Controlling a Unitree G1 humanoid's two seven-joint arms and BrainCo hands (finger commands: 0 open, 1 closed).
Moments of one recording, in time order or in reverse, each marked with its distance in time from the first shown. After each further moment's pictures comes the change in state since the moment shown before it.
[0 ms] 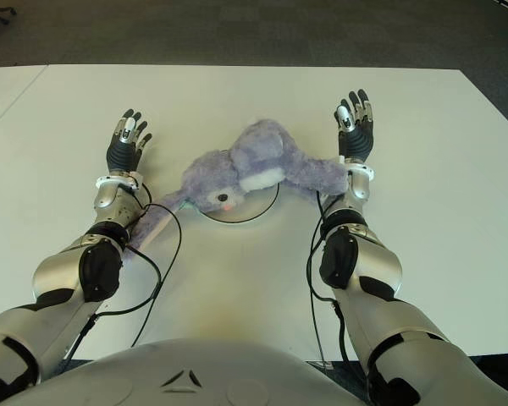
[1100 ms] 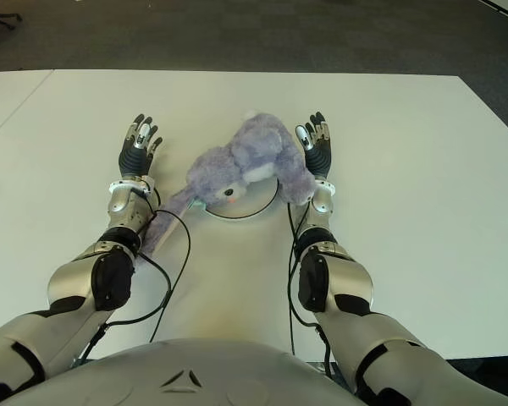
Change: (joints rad) left arm 0.042 -0.081 -0.019 -0.056 0.016 0.076 0.101; right arm 0.085 0.107 0.189 -0.001 -0.205 0.012 -0.256
